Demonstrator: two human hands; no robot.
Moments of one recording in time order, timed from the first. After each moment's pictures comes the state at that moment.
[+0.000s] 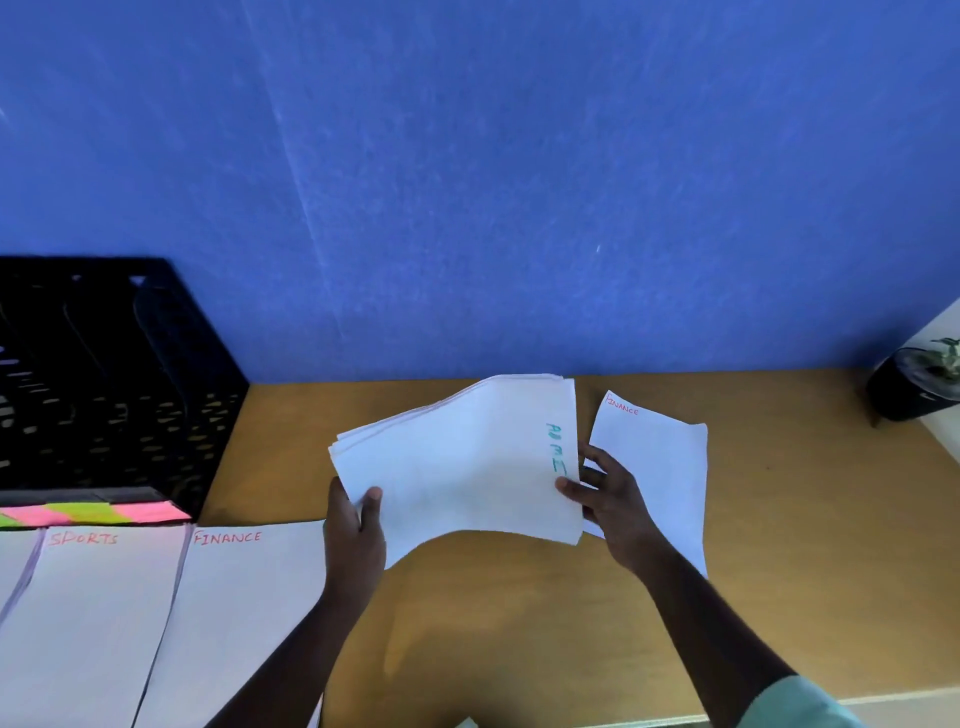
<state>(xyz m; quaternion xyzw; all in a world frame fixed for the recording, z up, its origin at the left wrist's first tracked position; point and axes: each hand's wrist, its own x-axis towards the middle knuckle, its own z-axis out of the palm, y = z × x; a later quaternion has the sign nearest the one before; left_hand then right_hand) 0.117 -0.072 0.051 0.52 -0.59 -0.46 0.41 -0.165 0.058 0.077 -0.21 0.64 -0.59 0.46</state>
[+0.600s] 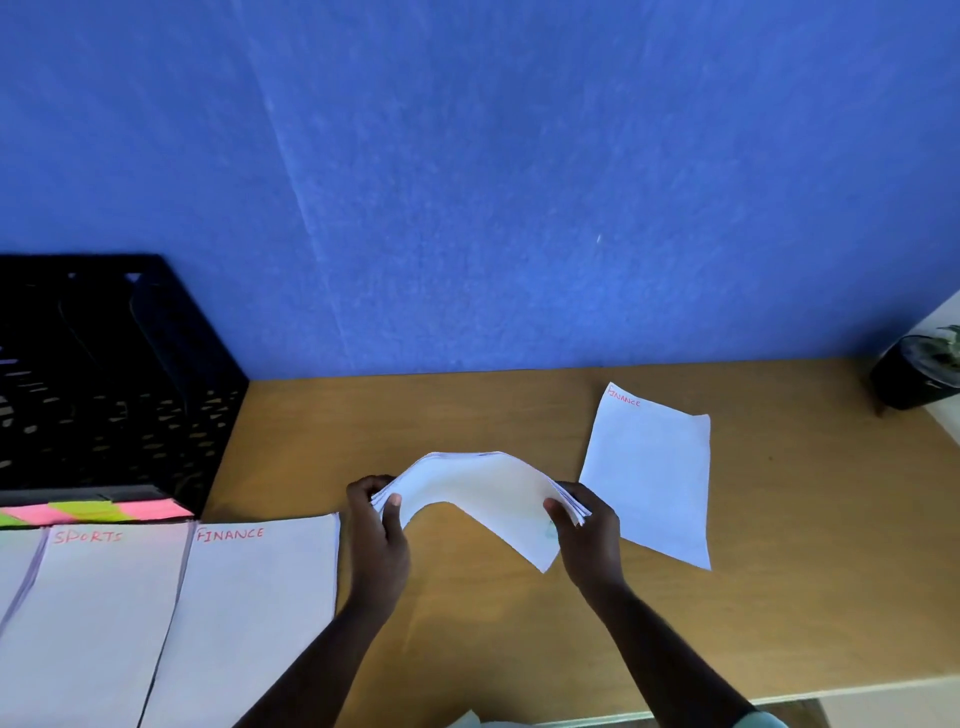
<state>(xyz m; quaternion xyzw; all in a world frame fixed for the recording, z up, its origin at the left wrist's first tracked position) 0.103 -0.057 0.040 0.50 -0.65 -0.39 0.42 -0.110 0.069 0.040 -0.28 0.77 -0.53 0.22</state>
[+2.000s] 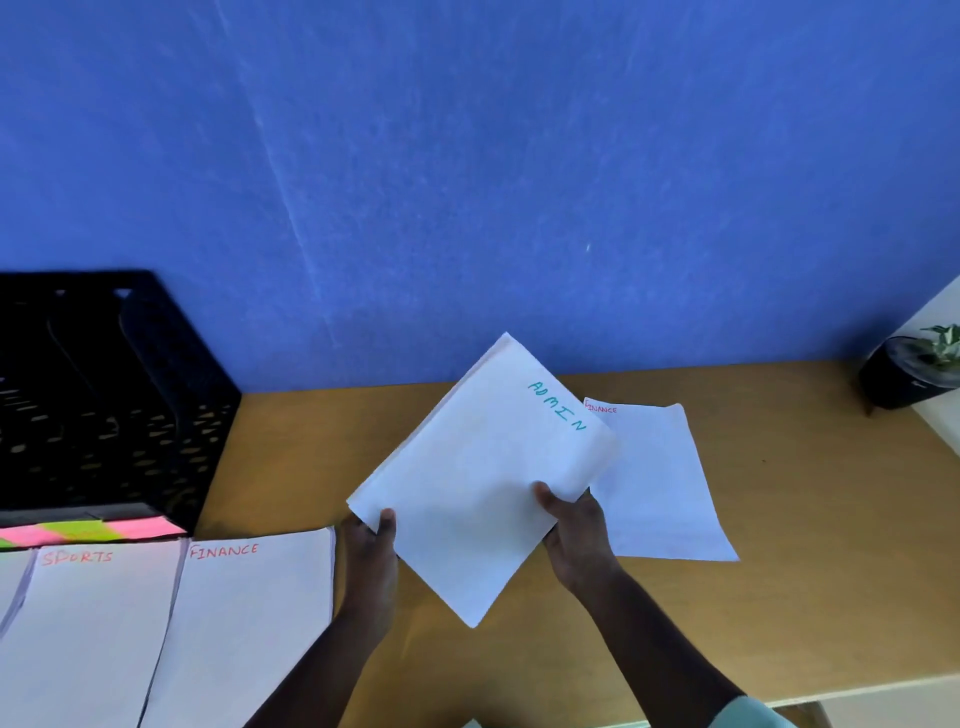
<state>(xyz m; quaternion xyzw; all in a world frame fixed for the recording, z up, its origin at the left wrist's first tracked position) 0.102 -0.056 0.038 0.51 -0.45 -0.62 0.39 -0.110 0.046 0.053 -0.10 0.50 -0.72 0.47</state>
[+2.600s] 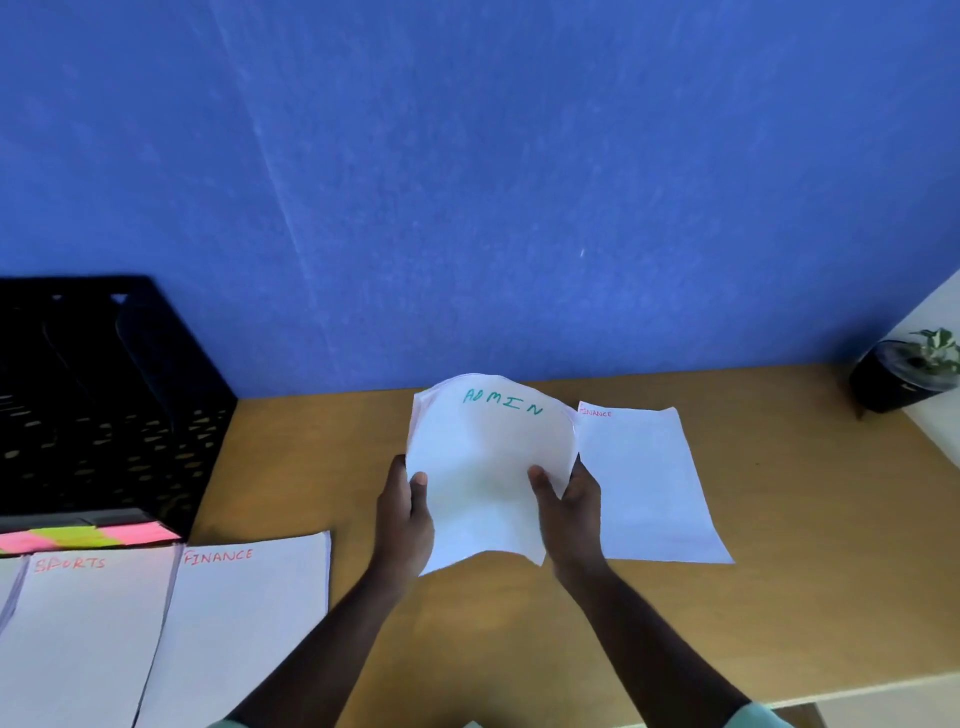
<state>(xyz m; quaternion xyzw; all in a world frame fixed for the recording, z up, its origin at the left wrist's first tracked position) 0.060 -0.066 0.078 0.44 -0.69 -0.43 0.38 -0.095 0.036 0.090 -0.22 0.70 -0.64 0.24</state>
